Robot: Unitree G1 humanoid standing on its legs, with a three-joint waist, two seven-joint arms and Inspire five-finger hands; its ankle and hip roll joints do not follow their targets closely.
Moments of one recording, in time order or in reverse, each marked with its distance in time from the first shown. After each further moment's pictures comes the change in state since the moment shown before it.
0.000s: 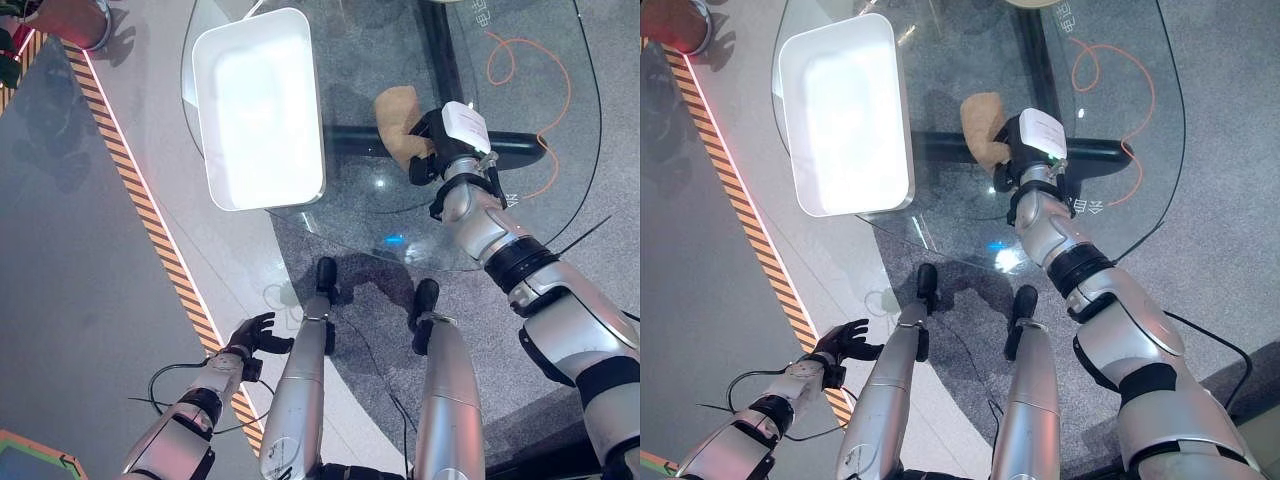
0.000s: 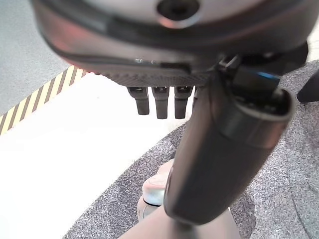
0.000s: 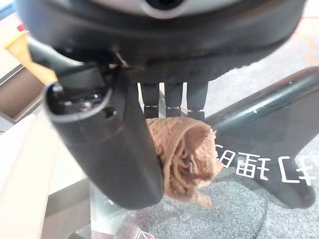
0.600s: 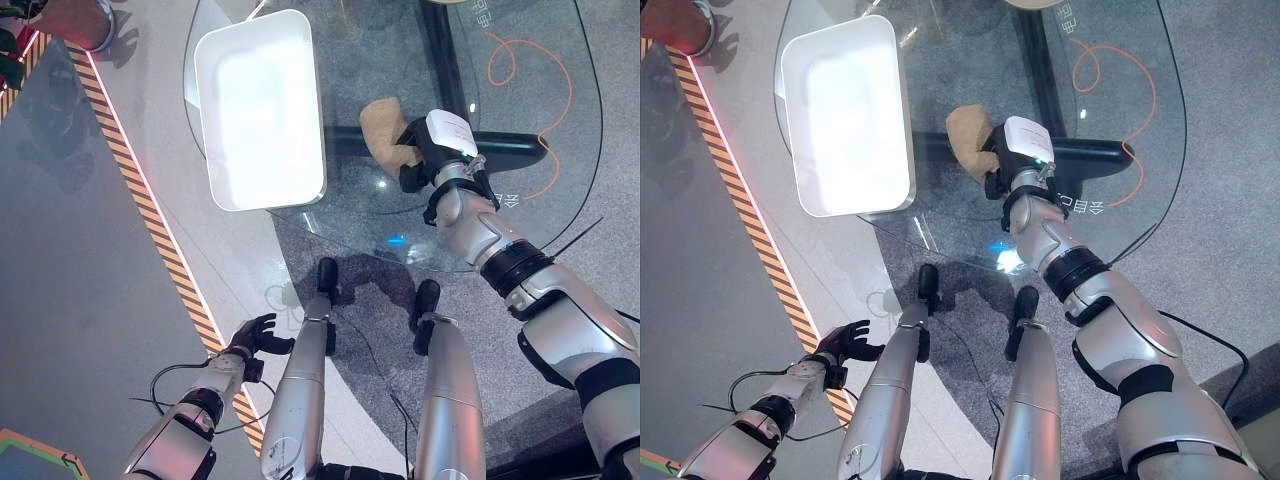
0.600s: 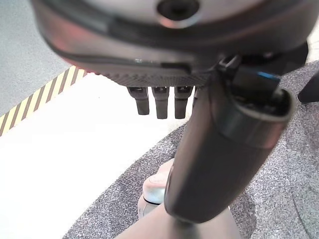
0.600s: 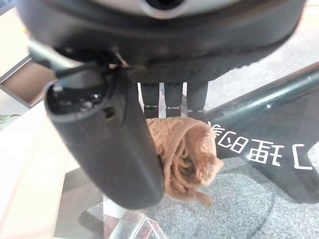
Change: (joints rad) left arm 0.000 -0.004 0.000 -0.002 0.000 0.006 0.001; right arm 0.002 0.005 0.037 -0.015 -0.018 -0.010 0.043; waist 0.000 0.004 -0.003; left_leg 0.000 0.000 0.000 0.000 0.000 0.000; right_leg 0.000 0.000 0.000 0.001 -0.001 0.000
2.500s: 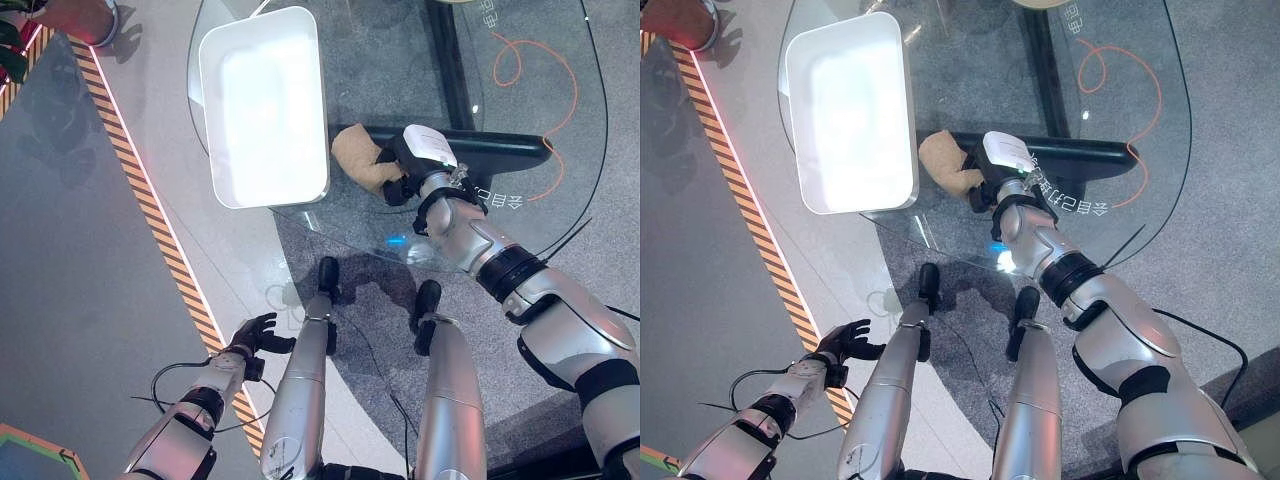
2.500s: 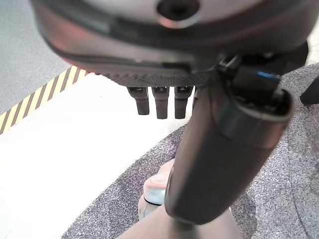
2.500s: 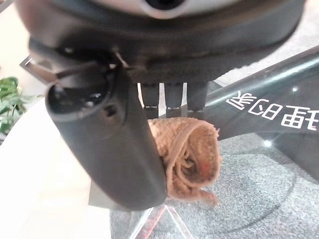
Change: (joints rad) left arm -0.005 0.004 0.000 -0.009 0.000 0.013 -0.006; right arm 0.008 -0.011 0.047 -0.015 0.060 -0.051 -0.004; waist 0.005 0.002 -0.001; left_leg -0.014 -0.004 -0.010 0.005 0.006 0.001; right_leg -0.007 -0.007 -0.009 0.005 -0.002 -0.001
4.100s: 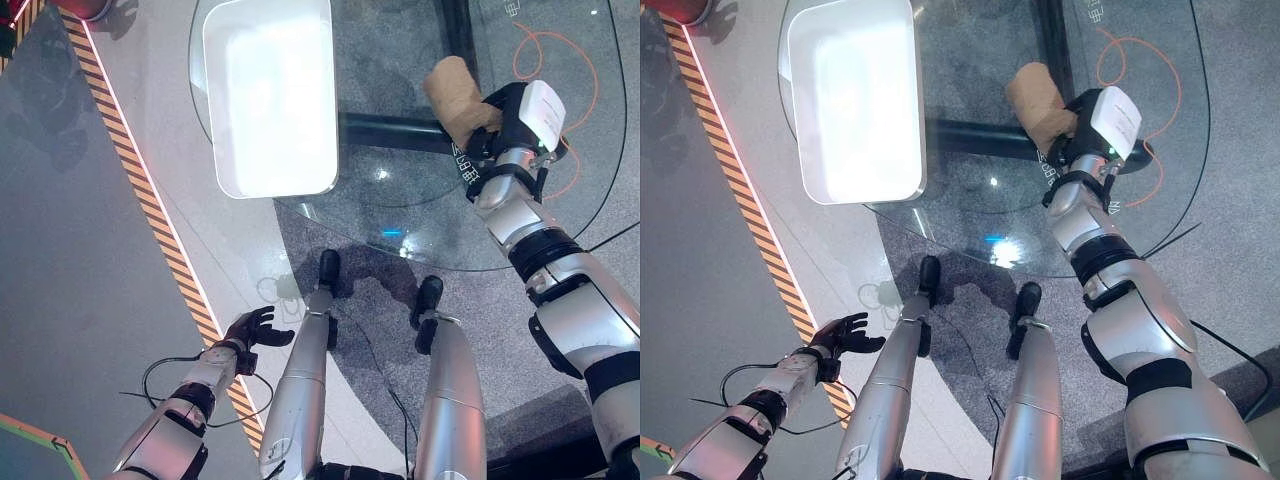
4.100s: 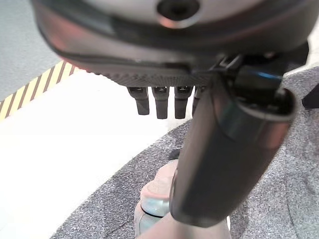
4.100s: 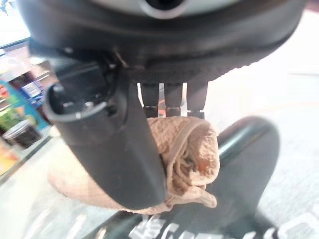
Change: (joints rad) left arm -0.021 0.056 -0.004 -0.021 -0.041 -0.005 -0.048; right arm -0.060 -0.063 -0.227 0.313 0.146 -0.018 -0.361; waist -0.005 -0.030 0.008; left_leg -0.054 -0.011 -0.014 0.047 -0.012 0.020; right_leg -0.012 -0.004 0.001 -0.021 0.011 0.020
